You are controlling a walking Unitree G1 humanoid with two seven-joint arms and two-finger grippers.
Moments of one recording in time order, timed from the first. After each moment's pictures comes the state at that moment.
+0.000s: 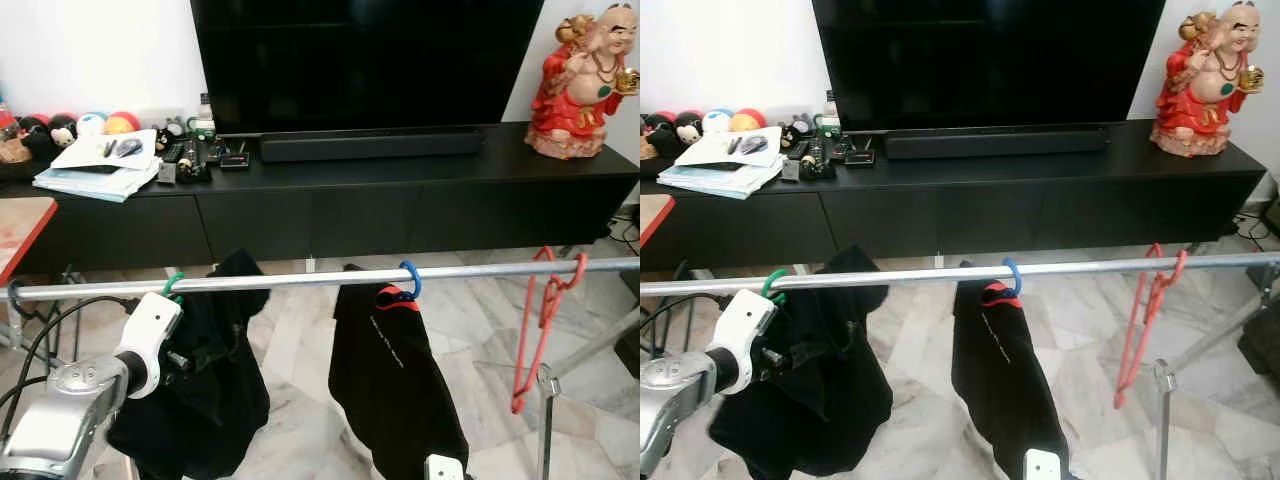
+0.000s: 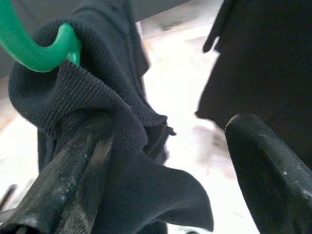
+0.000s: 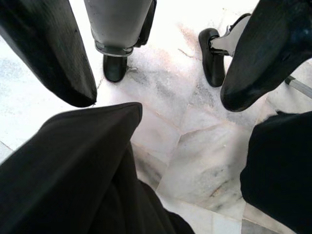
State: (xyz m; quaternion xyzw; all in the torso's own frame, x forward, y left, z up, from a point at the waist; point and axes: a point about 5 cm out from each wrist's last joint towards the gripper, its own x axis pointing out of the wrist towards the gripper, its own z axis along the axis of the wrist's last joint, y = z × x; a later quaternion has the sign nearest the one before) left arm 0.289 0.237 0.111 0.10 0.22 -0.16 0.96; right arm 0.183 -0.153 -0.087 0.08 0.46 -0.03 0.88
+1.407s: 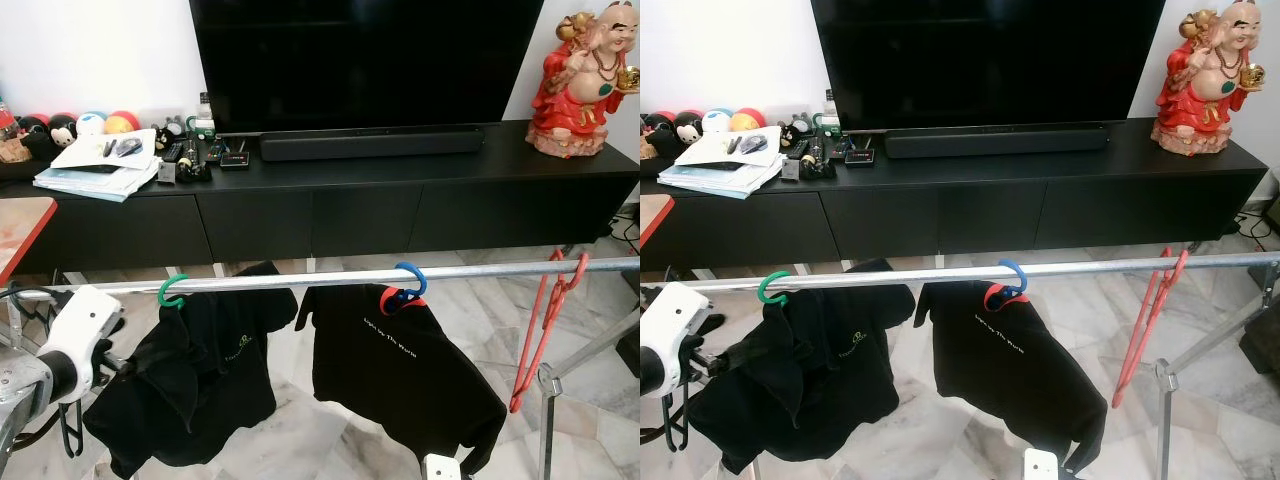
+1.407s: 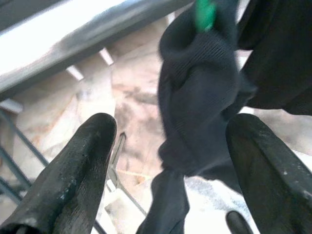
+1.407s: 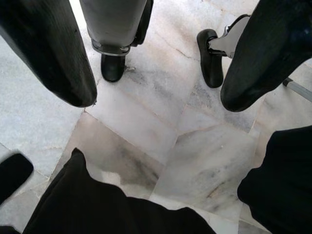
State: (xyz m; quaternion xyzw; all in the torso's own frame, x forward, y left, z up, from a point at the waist) left arm 0.256 0.294 0.142 0.17 0.23 -0.12 0.95; right arm 0.185 -0.151 -0.087 0.08 0.46 -0.02 0.88
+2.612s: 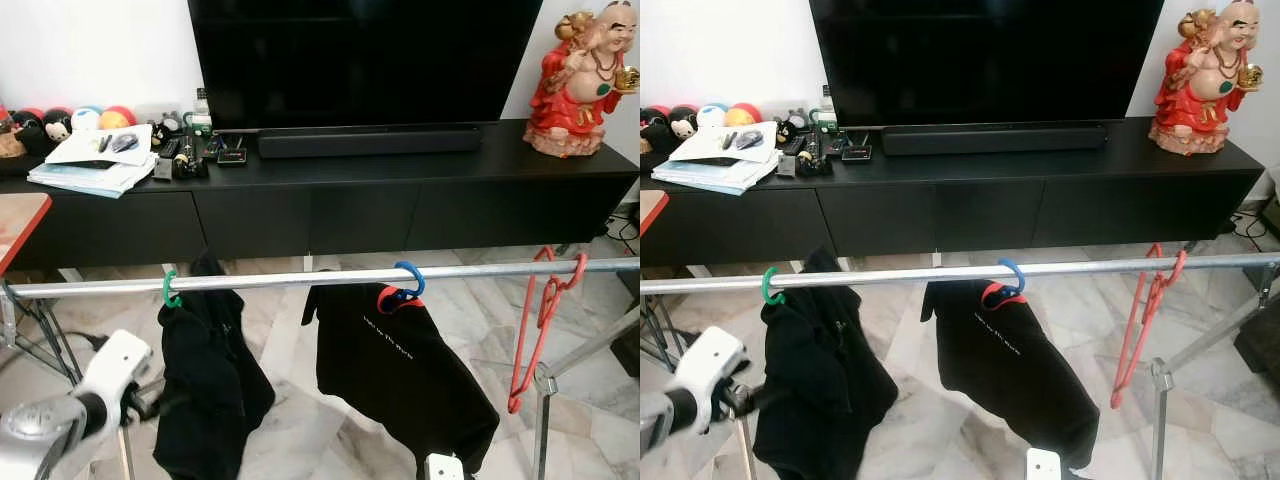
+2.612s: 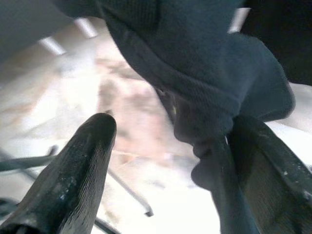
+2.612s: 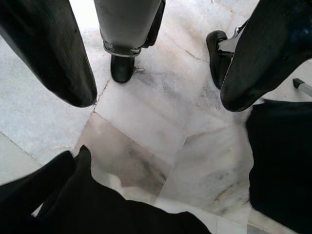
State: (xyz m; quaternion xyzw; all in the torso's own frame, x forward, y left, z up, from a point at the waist) left arm 0.254 0.271 0.103 0.17 0.27 -0.12 0.94; right arm 0.185 -0.155 -0.087 0.06 0.46 -0.02 0.88
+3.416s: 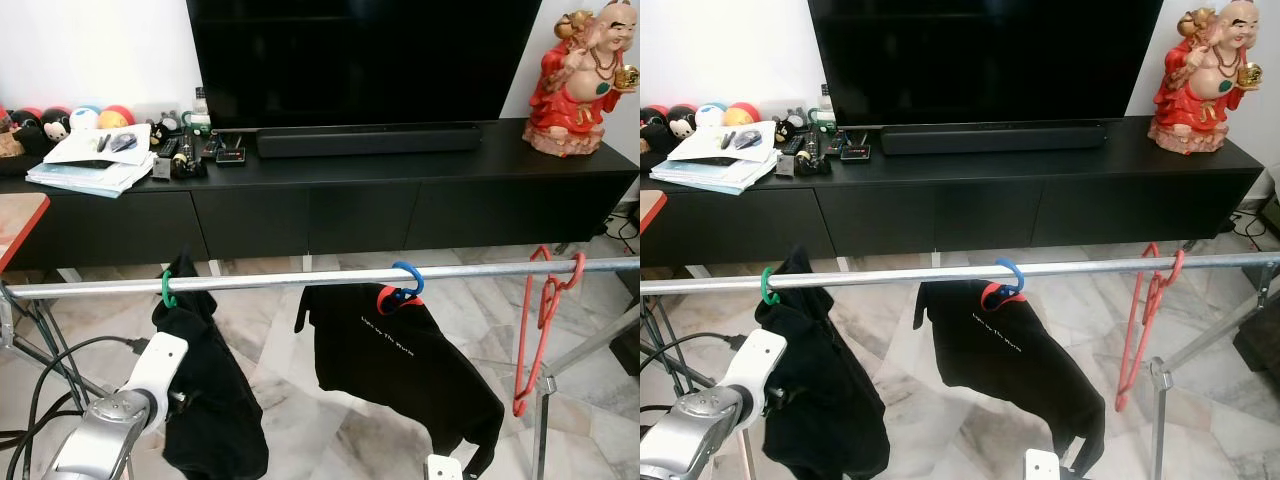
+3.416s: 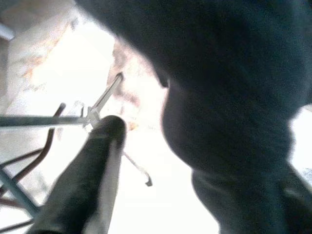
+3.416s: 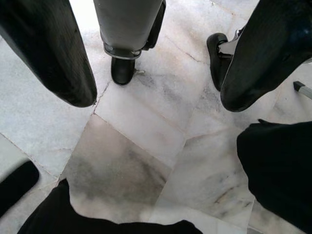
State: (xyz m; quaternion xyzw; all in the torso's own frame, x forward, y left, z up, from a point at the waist) left arm 0.272 0.241 0.053 0.15 0.34 -0.02 0.93; right arm 0.184 -0.154 -0.087 0.06 0.47 -0.02 0.88
